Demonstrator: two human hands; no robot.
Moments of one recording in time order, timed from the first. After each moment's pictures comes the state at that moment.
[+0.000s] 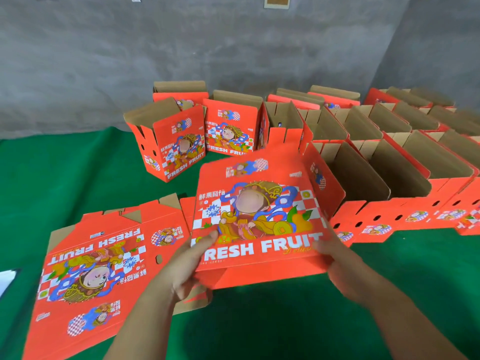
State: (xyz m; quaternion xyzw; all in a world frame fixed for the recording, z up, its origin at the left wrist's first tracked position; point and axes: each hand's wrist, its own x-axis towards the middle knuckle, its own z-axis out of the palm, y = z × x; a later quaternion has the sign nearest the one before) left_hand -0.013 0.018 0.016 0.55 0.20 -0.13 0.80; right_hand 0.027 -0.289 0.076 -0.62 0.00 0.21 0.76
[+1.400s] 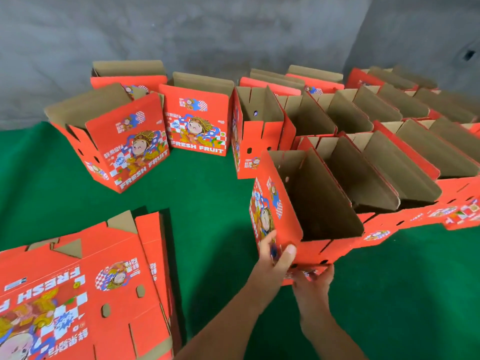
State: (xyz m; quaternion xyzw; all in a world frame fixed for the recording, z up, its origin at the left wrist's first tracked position) left_hand 0.138 -0.169 -0.088 0.66 0.07 -0.13 0.74; right_hand 0.107 -0.273 -0.090 -0.68 0.30 -0.05 0.66
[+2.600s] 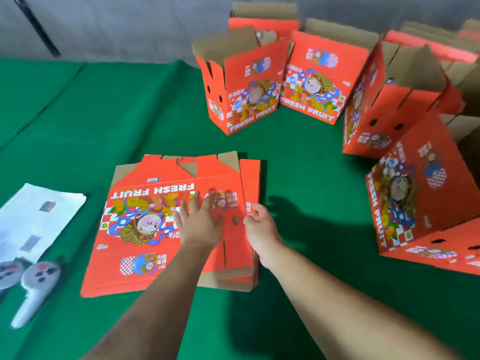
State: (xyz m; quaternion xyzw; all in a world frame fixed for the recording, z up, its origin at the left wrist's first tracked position) left_hand 0.033 0.118 -0.093 0.91 0.35 0.00 0.22; right_hand 0.093 -0.018 -0.079 -0.77 0.03 0.30 0.56
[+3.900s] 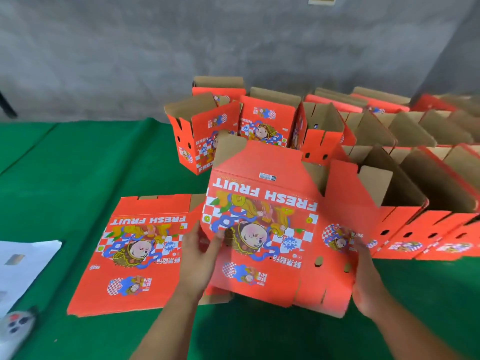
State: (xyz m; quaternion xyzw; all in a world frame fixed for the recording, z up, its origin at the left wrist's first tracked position) left_hand -0.019 0.051 -0.048 0.74 0.21 0.23 0.60; right_hand 0.072 -0.286 -0.024 -0.62 0.18 0.10 0.75
